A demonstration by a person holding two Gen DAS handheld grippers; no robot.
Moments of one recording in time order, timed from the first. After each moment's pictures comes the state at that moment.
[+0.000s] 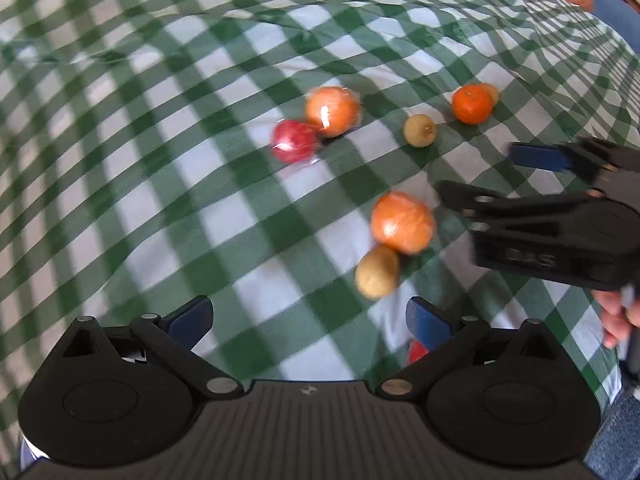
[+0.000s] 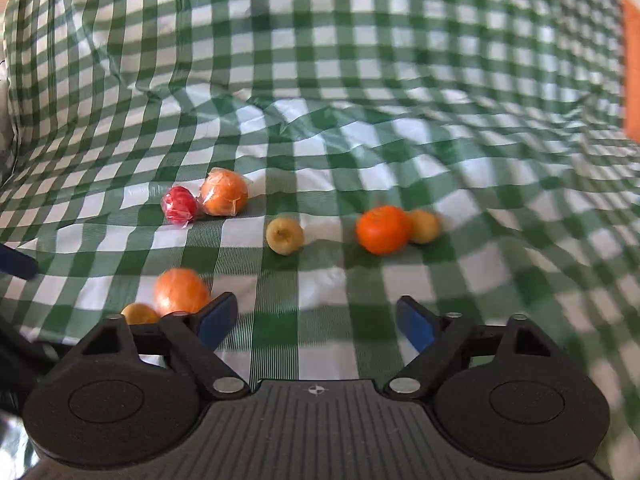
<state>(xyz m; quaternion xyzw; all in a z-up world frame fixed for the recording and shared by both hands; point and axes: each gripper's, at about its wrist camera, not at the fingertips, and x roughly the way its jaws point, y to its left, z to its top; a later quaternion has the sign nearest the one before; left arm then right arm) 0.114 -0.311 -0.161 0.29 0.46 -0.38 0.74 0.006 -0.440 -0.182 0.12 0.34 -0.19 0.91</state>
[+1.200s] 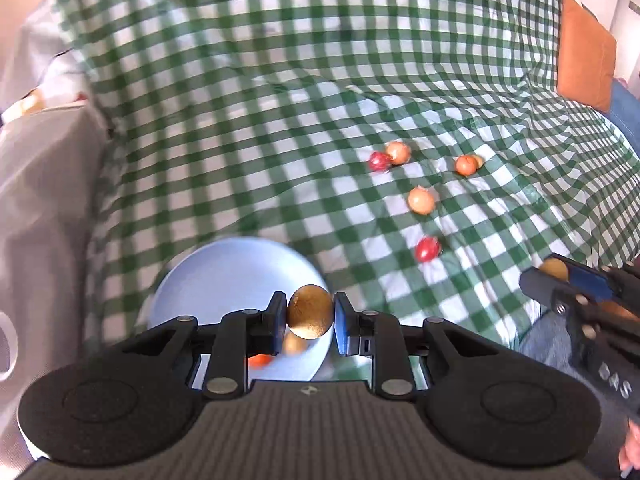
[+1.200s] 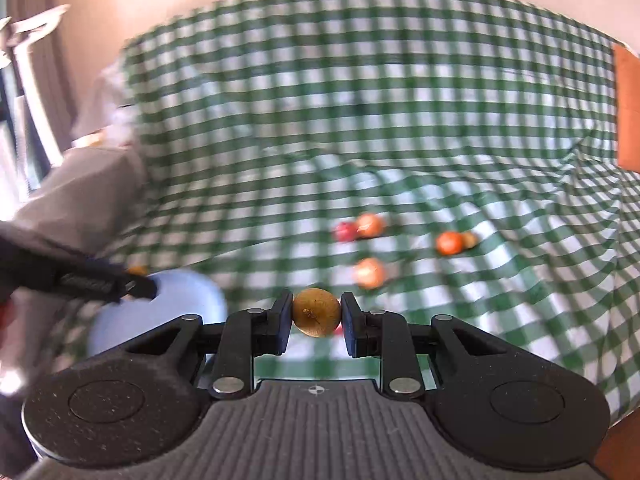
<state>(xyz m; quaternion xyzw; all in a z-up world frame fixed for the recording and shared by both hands) 0.014 -0.087 0.004 0.18 0.43 -0.31 0.83 -0.142 -0.252 -0.025 0.13 0.28 -0.14 0.94</state>
